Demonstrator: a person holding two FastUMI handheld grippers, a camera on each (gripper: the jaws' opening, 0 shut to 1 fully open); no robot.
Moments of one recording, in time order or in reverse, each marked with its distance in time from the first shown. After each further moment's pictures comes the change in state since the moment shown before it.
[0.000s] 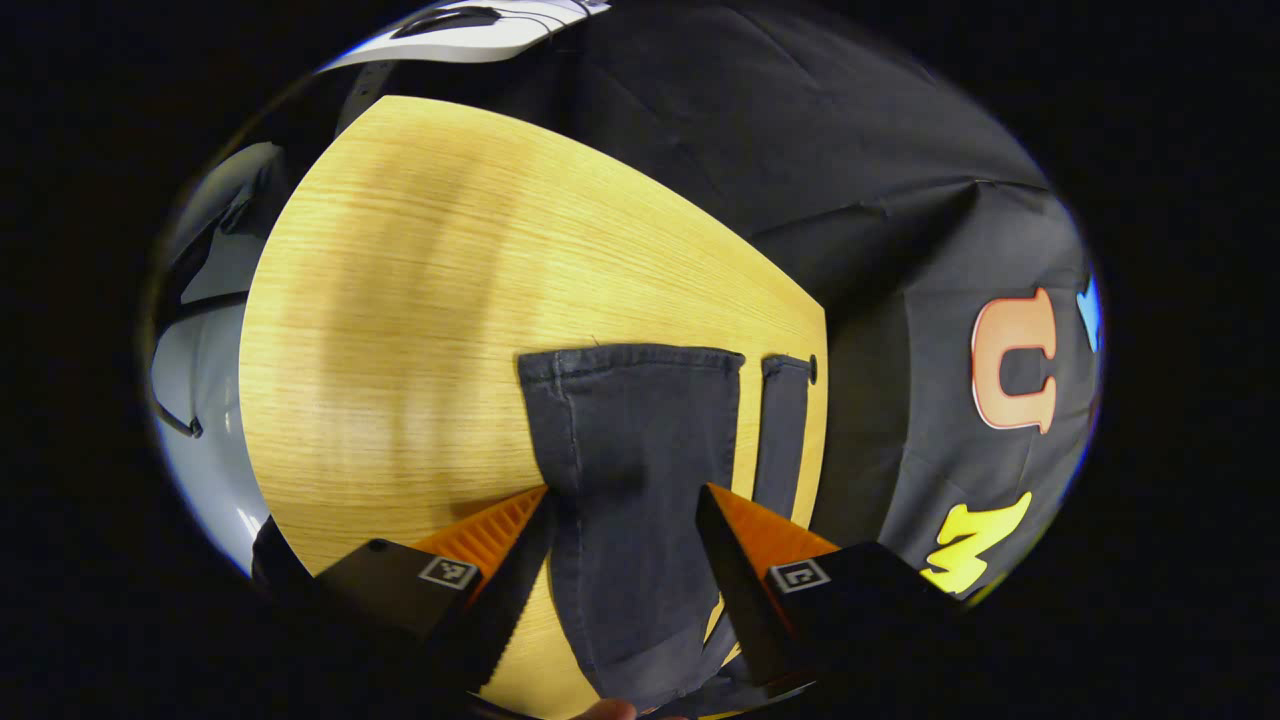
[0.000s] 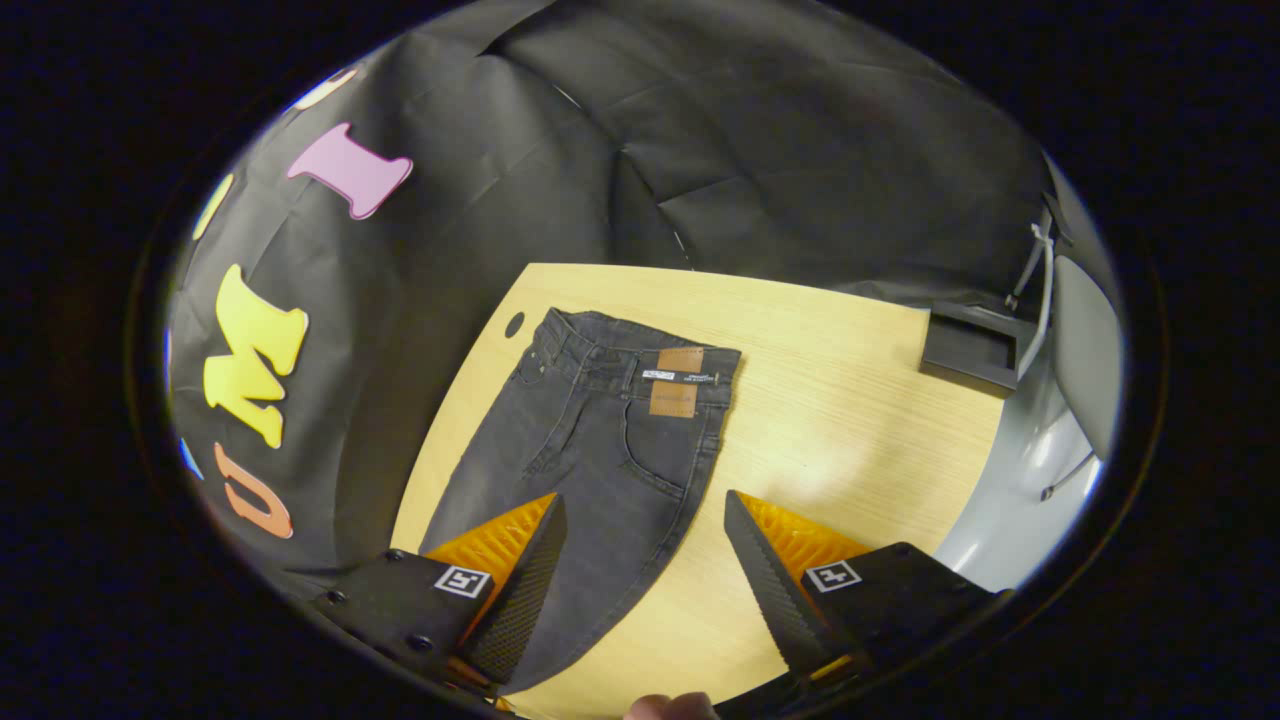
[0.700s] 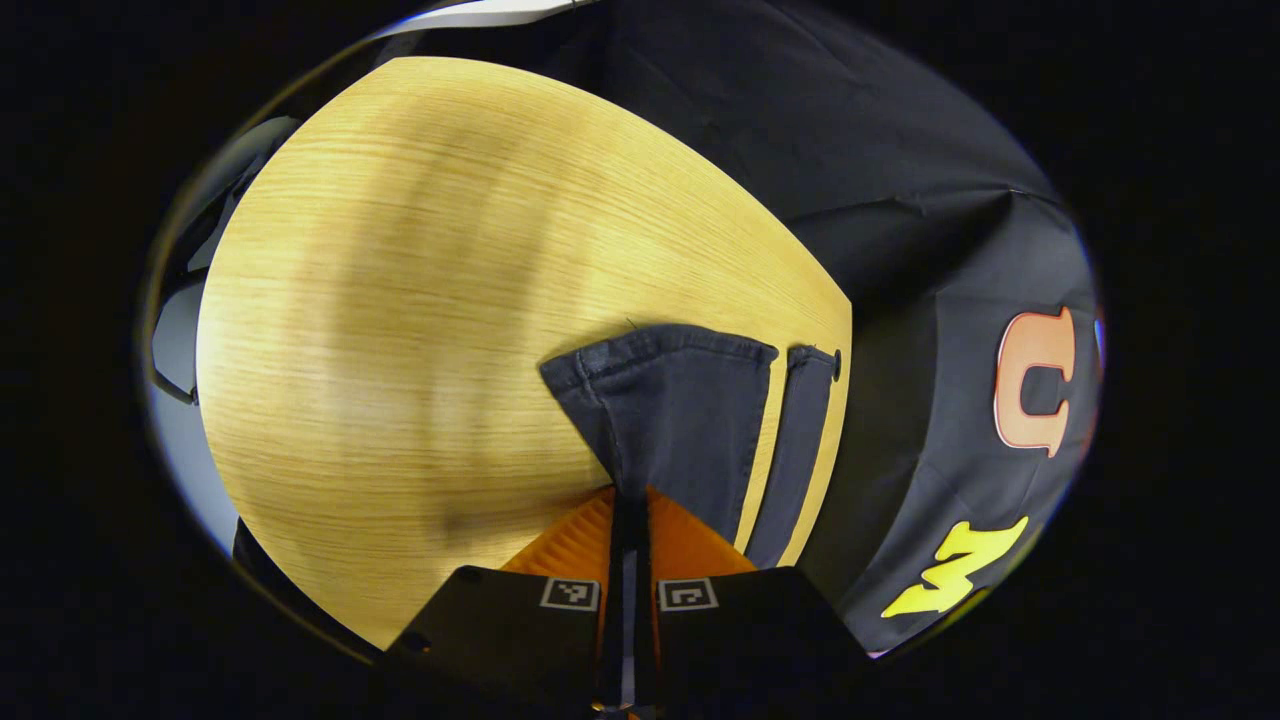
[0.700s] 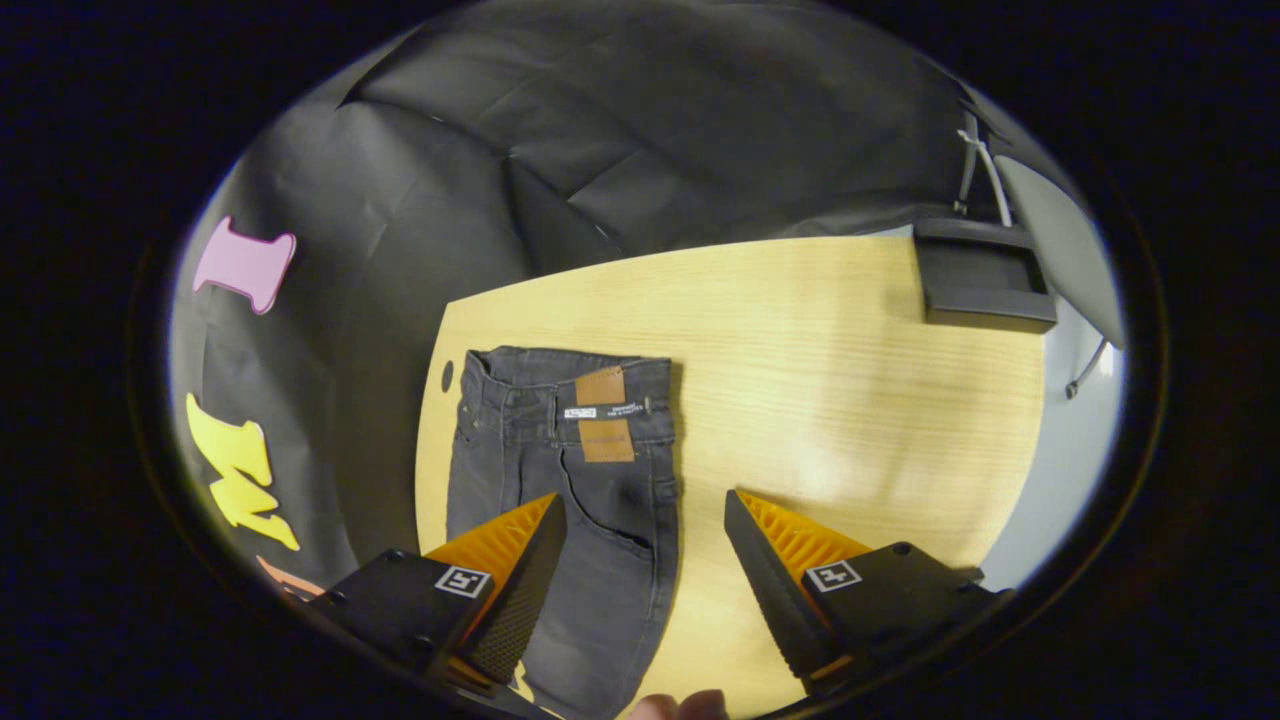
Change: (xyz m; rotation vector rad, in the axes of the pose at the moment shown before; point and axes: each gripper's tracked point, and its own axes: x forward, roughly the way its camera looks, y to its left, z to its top) left arm 0.019 -0.009 -0.012 -0.032 0.076 0.030; right arm 0.070 -0.020 0.025 0.259 0.023 -0.069
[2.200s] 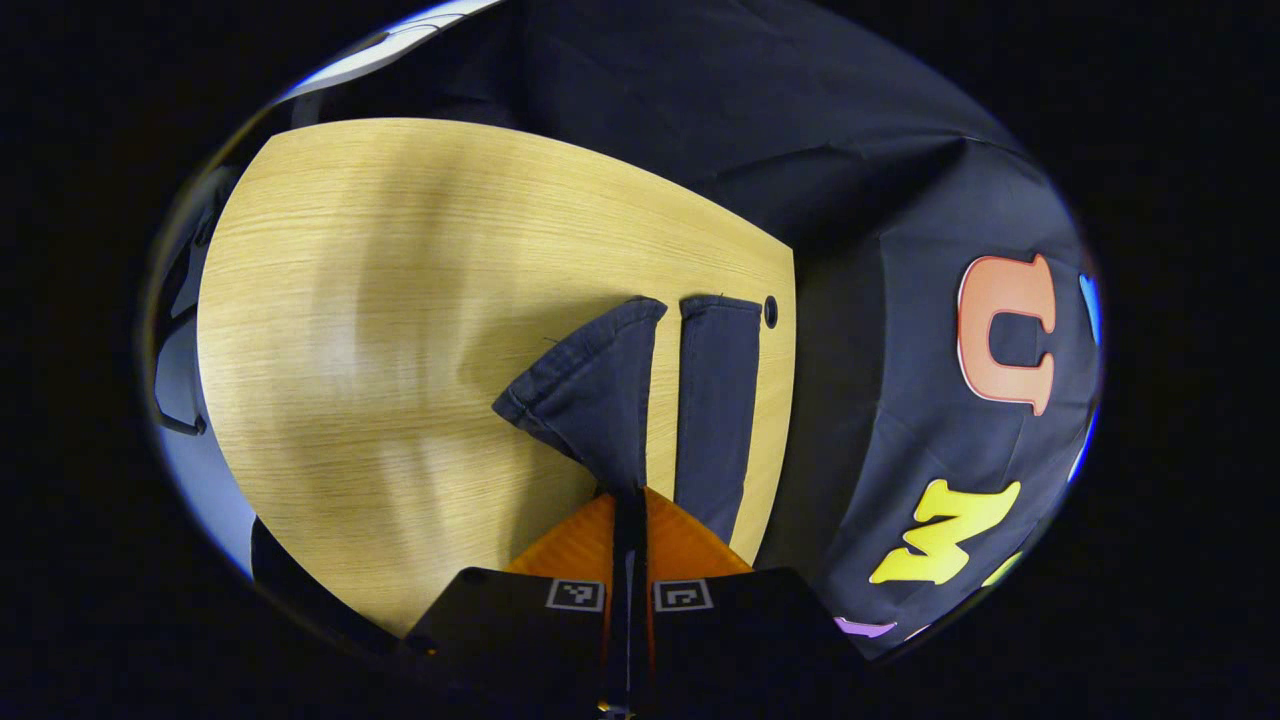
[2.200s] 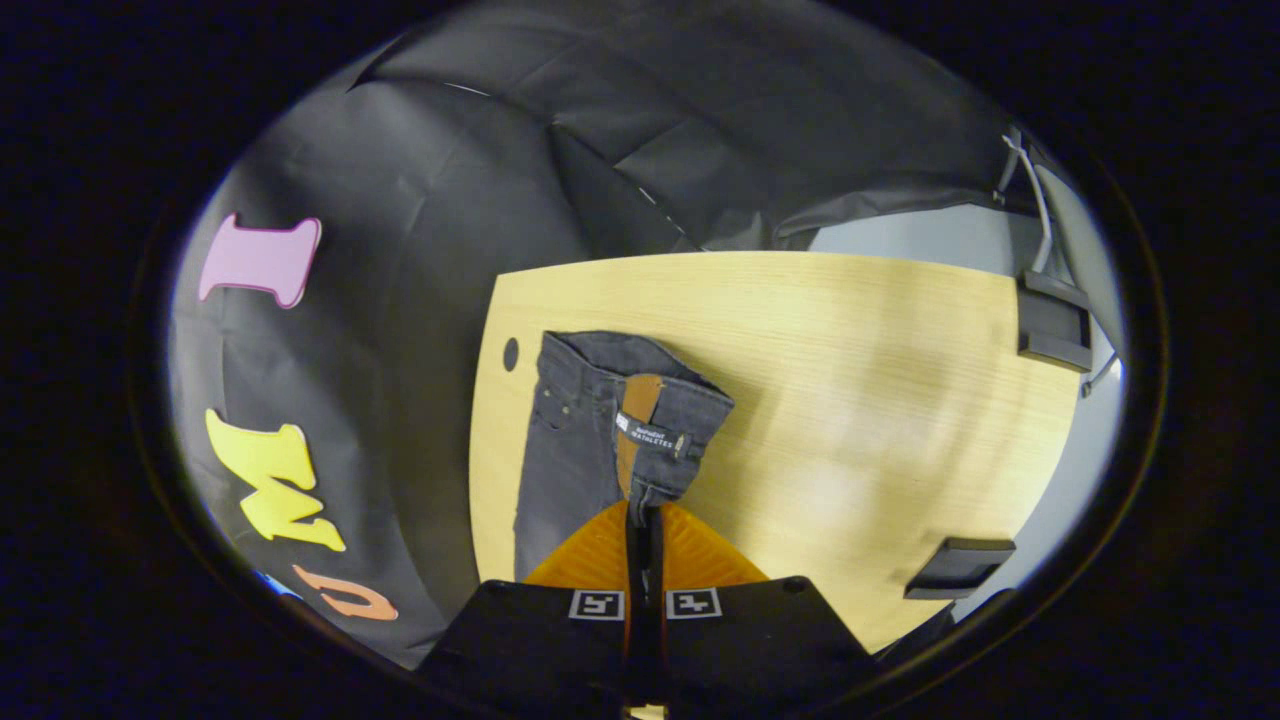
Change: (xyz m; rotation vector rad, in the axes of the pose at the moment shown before) left arm -0.036 -0.094 -0.016 0.107 0.125 -0.048; right arm -0.047 0.086 0.007 0.001 0.159 0.116
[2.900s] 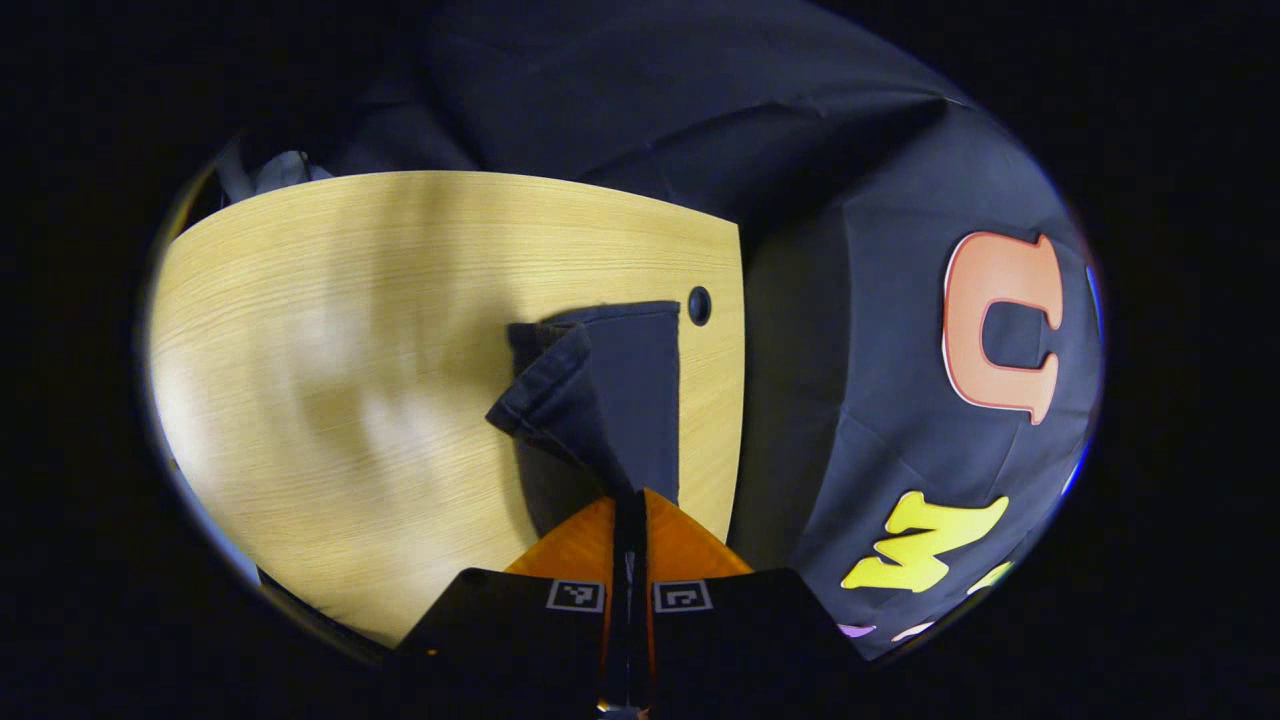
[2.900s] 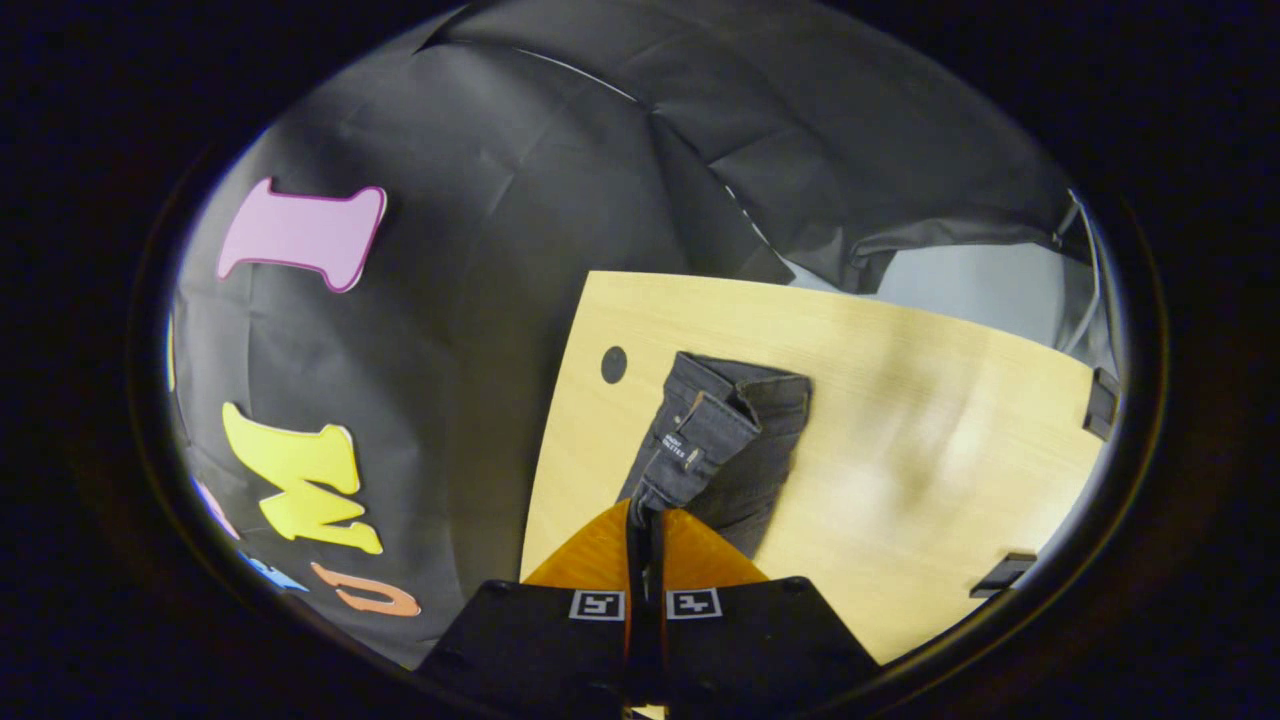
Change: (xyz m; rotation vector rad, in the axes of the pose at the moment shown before) left arm 0.068 -0.125 0.040 0.086 0.107 -0.034; right arm 0.039 0.128 0.028 -0.098 0.028 0.069
